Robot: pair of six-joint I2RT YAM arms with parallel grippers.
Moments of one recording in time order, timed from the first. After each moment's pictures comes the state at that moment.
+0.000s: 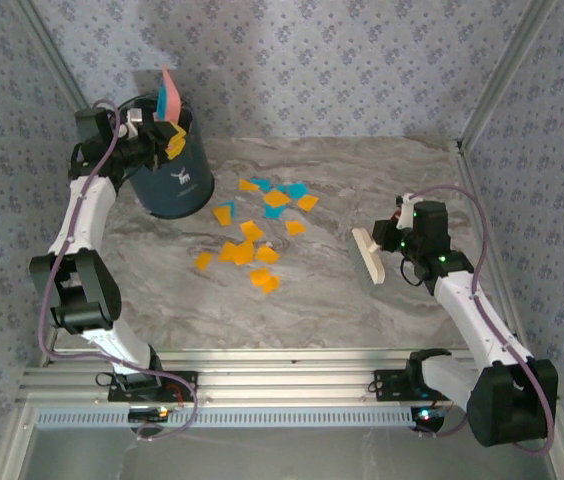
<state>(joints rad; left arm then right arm) 0.11 1.68 1.52 -0.24 0.96 -1.15 0.13 1.05 0.73 -0.29 -0.20 0.25</state>
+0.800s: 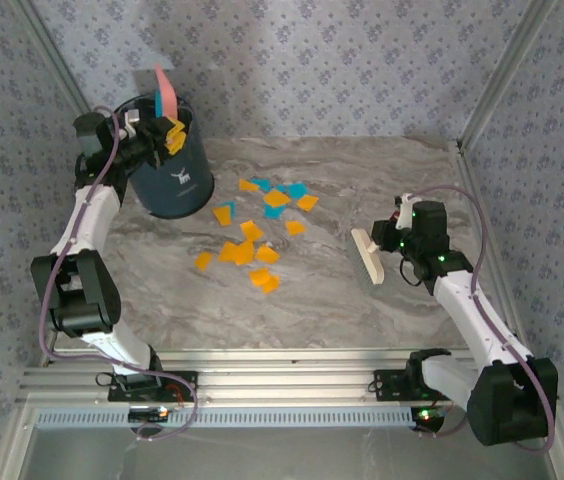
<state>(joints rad) 0.11 1.66 1.40 0.12 0.98 -1.49 0.13 1.05 0.73 -0.29 -0.20 0.25</state>
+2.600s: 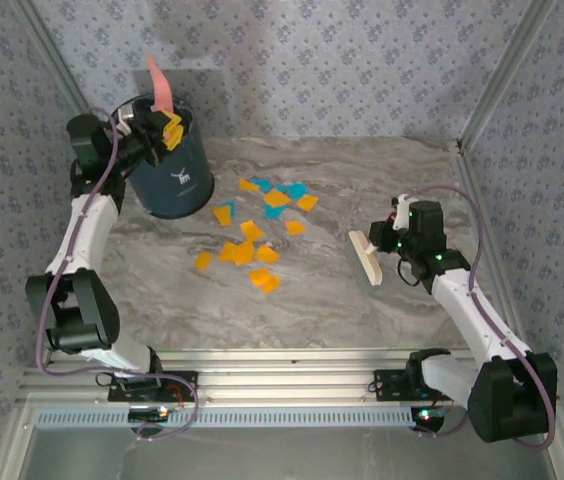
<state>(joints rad) 0.10 1.54 1.36 0.14 0.93 -1.53 0.15 1.07 0.73 -0.29 -0.20 0.25</state>
